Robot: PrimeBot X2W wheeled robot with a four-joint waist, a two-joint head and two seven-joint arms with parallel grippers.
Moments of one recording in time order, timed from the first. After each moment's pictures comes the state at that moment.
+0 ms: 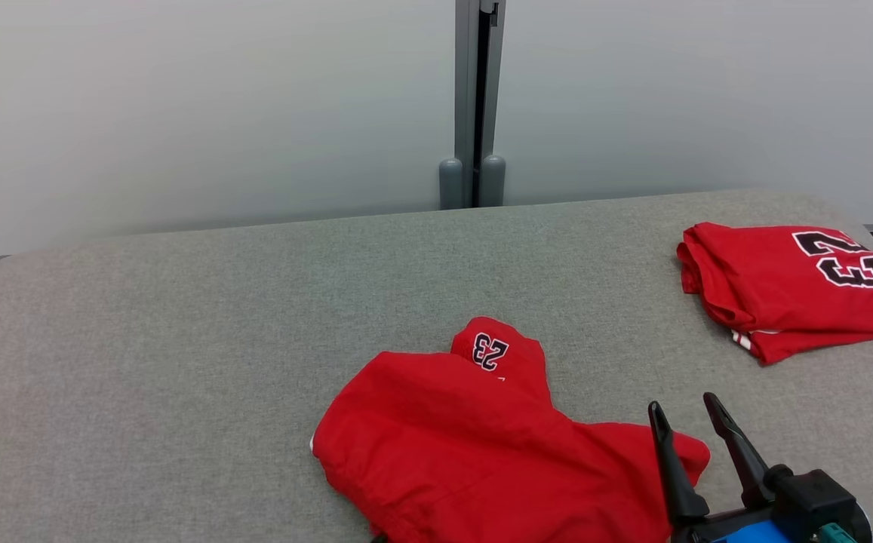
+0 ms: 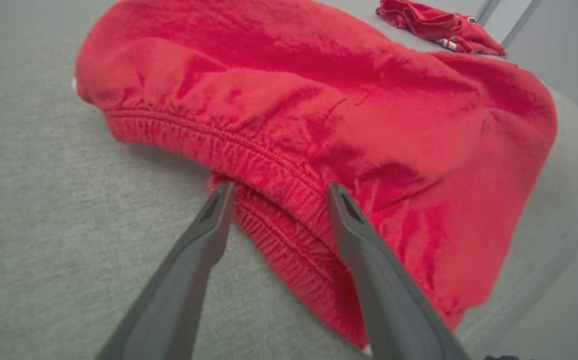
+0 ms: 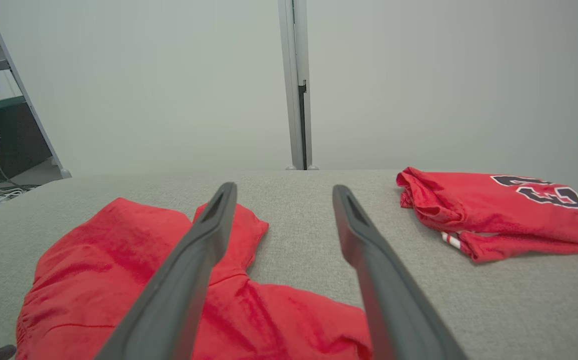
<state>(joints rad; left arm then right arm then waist) 0.04 0.05 -0.49 0.58 -0.27 -0.13 -0.26 0.07 -0.05 0.07 0.13 0.14 0.13 -0.26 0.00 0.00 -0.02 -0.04</state>
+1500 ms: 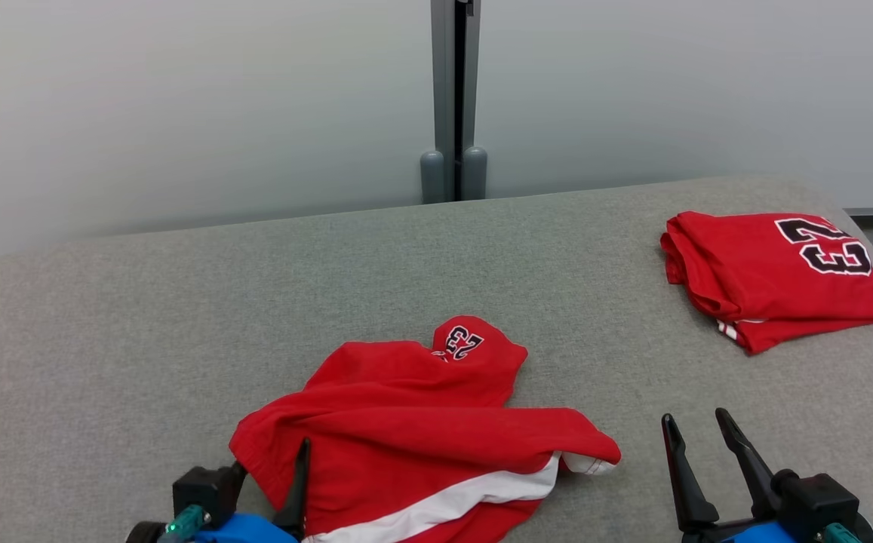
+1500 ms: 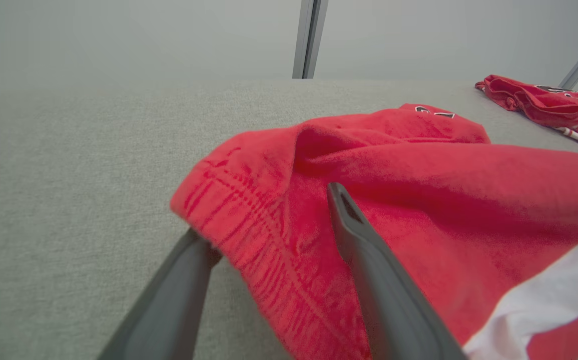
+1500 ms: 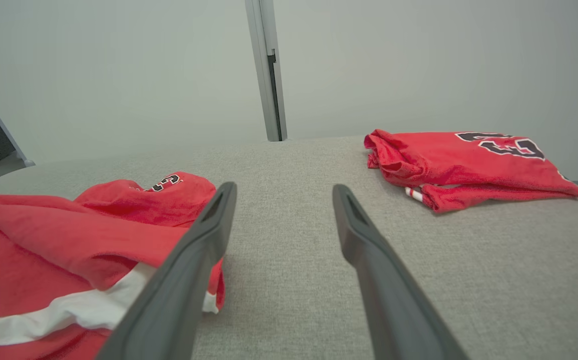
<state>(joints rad) -0.15 0.16 -0.31 0.66 -0.35 -0.12 -0.26 0.05 -0.05 0.04 0.22 0.15 0.13 -0.26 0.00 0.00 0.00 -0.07</state>
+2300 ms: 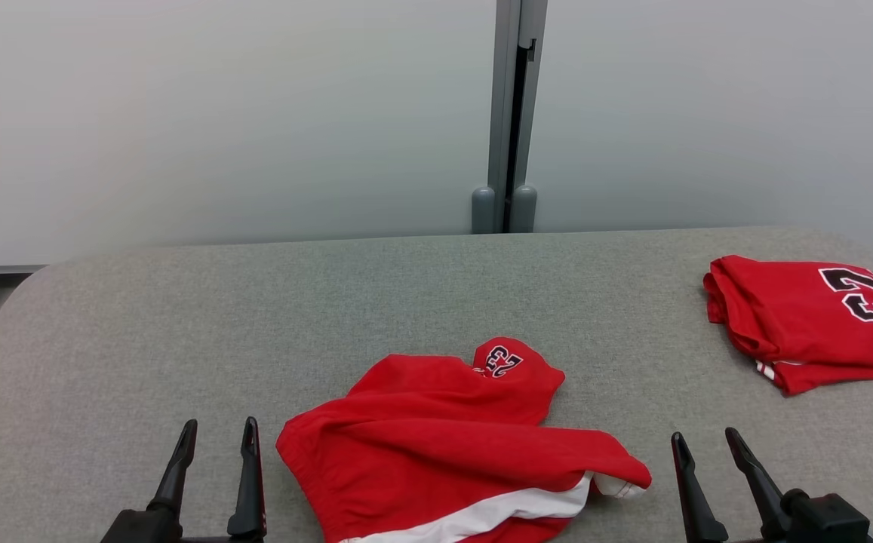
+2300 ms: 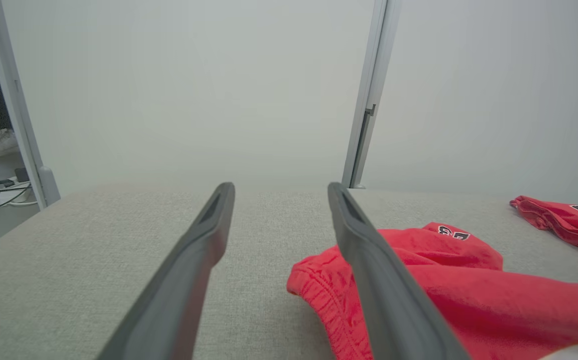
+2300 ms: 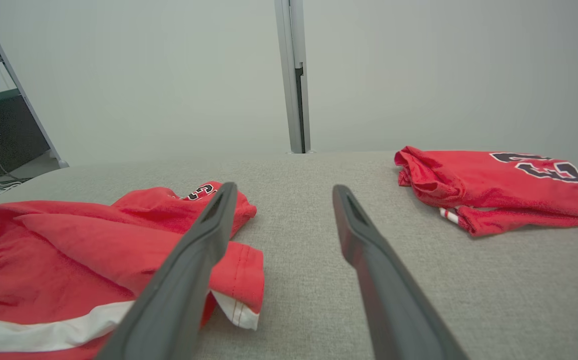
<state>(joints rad) 0.11 0.08 -0.08 0.17 -0.19 -0.09 -0.26 0.09 -0.05 0.02 0.21 0.16 0.13 -0.26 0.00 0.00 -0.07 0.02</state>
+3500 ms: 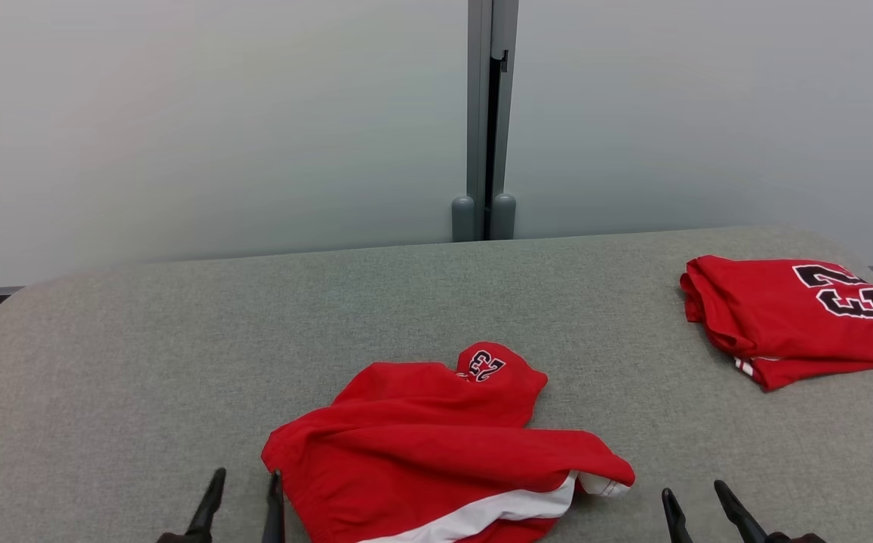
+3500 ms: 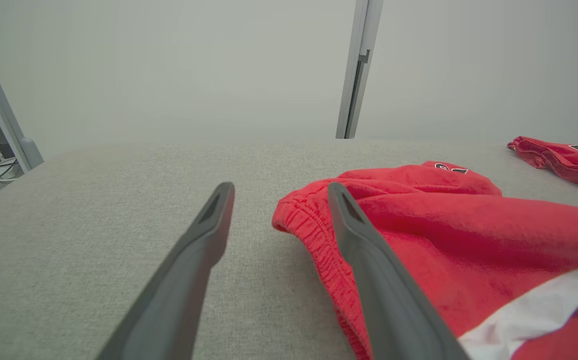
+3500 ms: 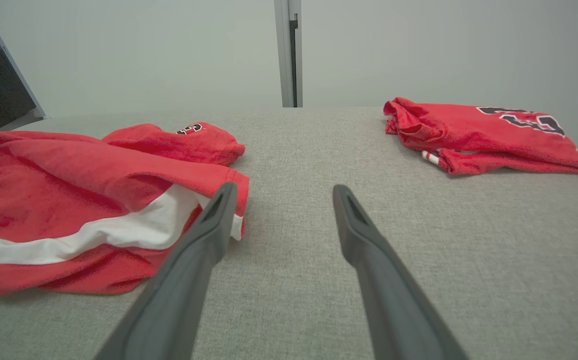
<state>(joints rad) 0.11 0.06 -0.06 0.32 -0.11 -0.11 -0.26 0.16 -0.07 0.05 0.26 0.12 0.13 -0.26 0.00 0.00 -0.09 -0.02</state>
